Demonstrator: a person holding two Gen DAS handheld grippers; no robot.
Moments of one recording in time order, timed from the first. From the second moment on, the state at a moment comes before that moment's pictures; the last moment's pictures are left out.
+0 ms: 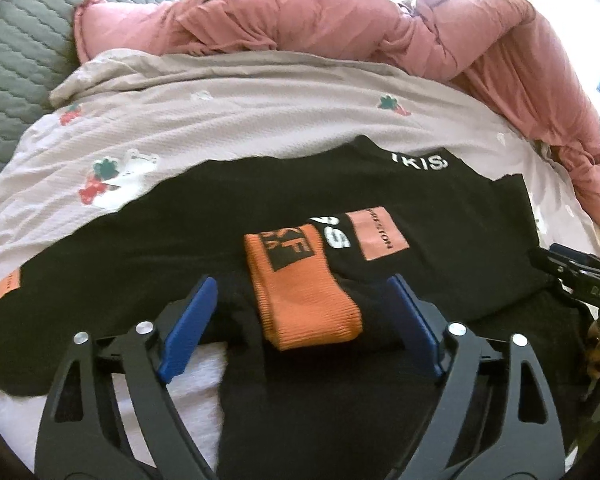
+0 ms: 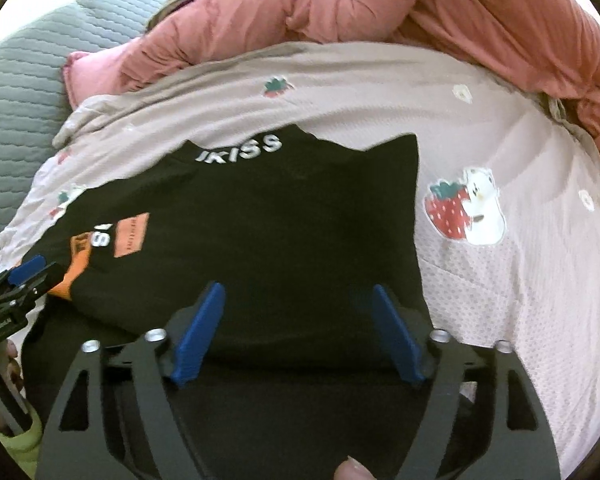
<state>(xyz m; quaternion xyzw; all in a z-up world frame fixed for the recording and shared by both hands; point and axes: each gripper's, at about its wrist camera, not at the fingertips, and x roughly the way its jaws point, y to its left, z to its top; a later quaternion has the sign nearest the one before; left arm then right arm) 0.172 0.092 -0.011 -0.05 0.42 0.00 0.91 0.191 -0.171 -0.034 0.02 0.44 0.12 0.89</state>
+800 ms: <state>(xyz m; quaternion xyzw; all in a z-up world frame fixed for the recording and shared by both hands) 0.122 0.154 0.009 -0.08 0.38 0.09 0.92 0.159 -0.099 0.005 -0.02 0.38 0.20 0.90</state>
